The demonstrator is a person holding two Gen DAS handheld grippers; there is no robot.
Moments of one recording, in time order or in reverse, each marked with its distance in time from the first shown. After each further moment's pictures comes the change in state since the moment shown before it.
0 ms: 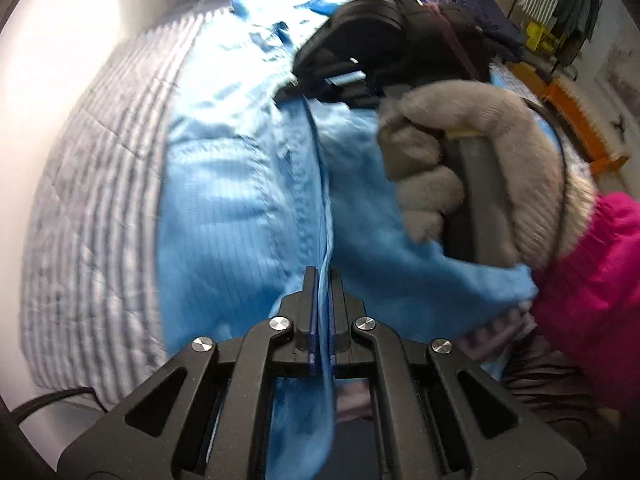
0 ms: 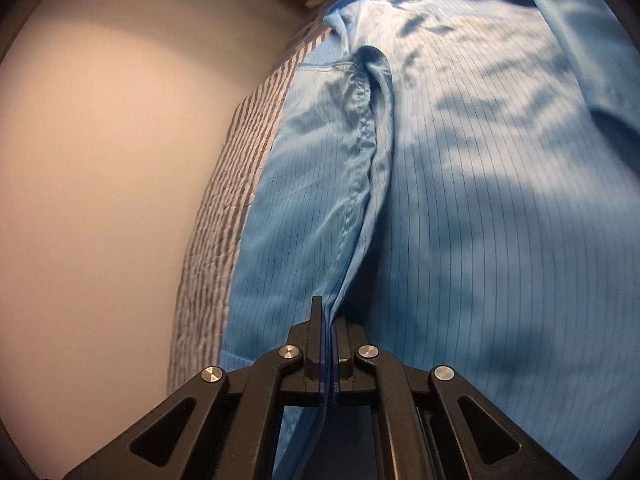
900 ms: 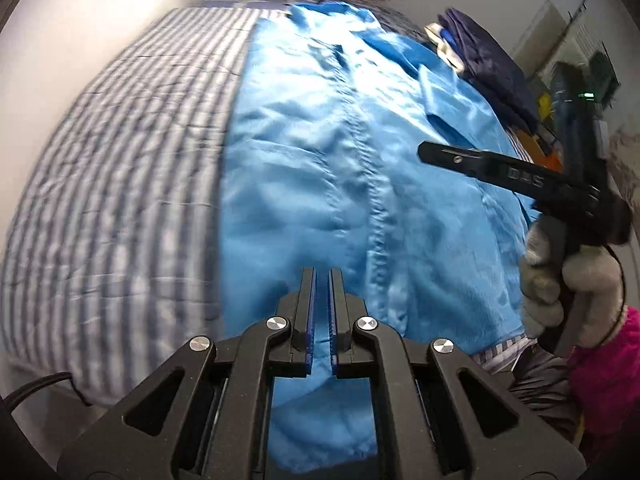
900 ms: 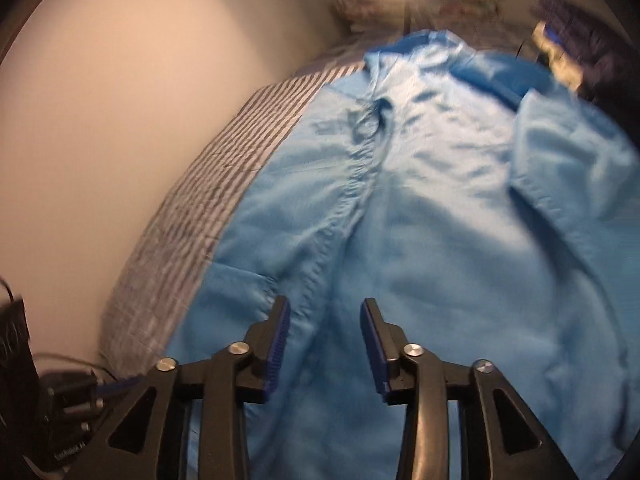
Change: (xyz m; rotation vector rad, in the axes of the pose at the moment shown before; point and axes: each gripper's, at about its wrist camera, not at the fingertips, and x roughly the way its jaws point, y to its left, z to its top) left arm -0.007 0.056 -0.004 -0.201 -0.085 -0.073; right arm -0.077 0.040 -0.059 -0.347 -0.073 -0.265
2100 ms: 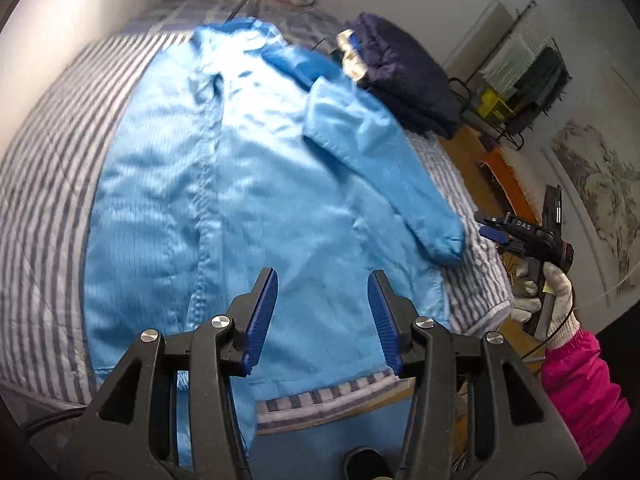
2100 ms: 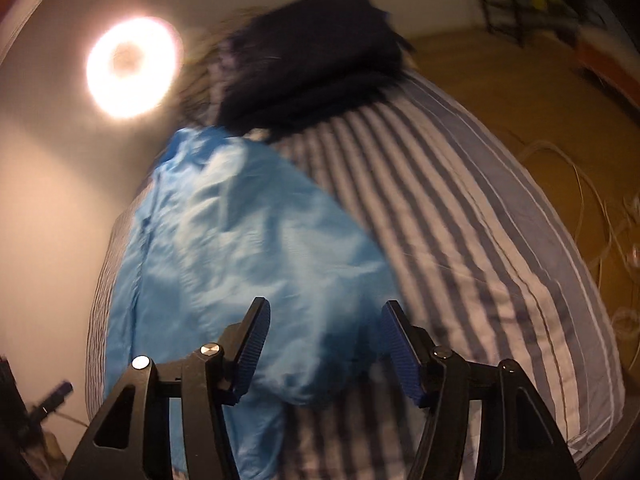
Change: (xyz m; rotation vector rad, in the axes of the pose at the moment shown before) left arm -0.020 -0.107 0.030 0.045 -0.004 -0.180; right arm -0.187 -0.294 -0.093 0.542 -0.119 -0.206
